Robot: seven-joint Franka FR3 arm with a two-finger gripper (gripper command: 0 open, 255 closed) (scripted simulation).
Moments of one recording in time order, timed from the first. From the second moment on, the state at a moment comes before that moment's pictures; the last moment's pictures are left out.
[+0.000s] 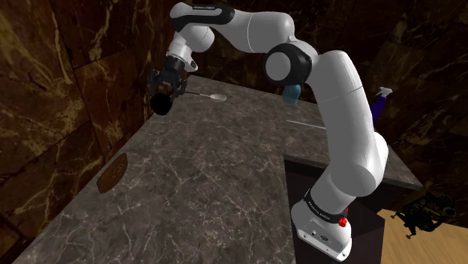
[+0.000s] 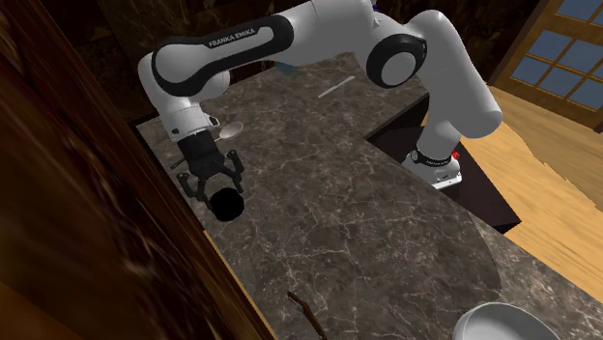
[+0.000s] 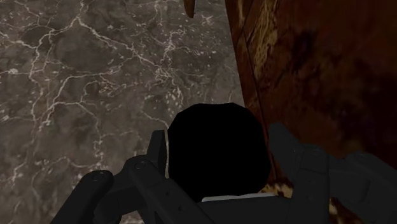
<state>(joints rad) -0.03 0.78 0.05 -1.08 0.69 1.47 0.92</state>
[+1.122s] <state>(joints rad) -0.05 0.80 0.07 -0.84 0.70 1.30 1.06</state>
